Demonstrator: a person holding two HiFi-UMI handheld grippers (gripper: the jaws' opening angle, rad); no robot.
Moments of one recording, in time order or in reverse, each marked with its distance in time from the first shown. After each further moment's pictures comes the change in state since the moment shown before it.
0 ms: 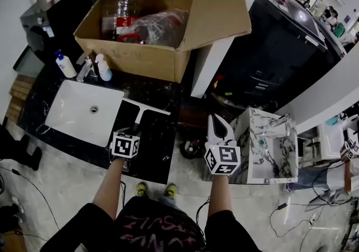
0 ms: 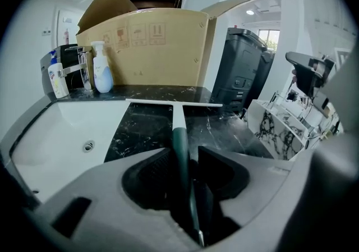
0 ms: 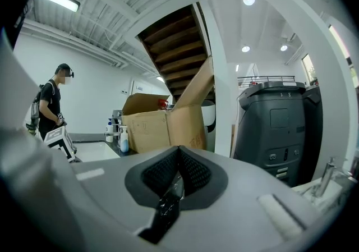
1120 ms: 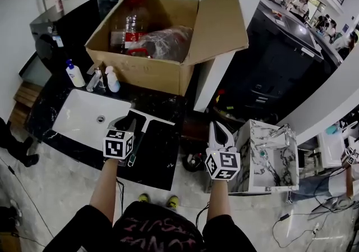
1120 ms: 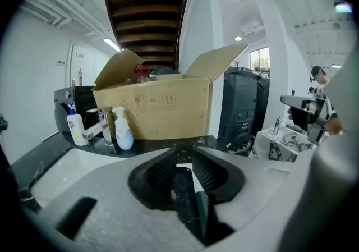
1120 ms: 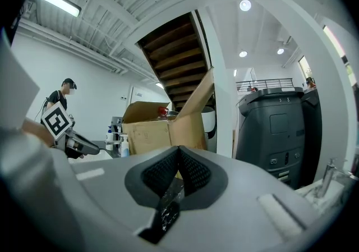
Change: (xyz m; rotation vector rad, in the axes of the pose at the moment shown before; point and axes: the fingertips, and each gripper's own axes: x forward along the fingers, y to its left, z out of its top) left arm -0.099 0.024 0.113 0.062 -0.368 0.068; right arm -0.008 0.014 0.025 0.015 -0.065 -0.008
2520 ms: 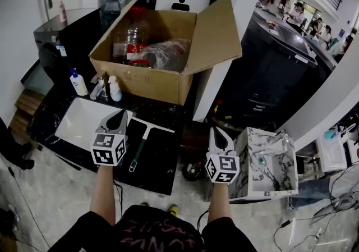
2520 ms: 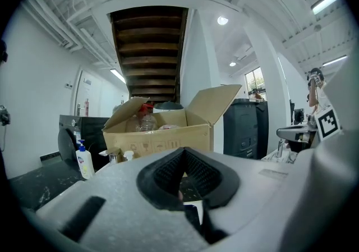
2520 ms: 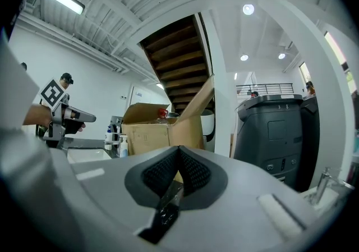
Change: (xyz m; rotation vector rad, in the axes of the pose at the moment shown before) left arm -0.074 0.004 0.095 0.043 -0.318 0.026; right arm -0.013 0.000 0.015 -0.036 -0.013 -0.014
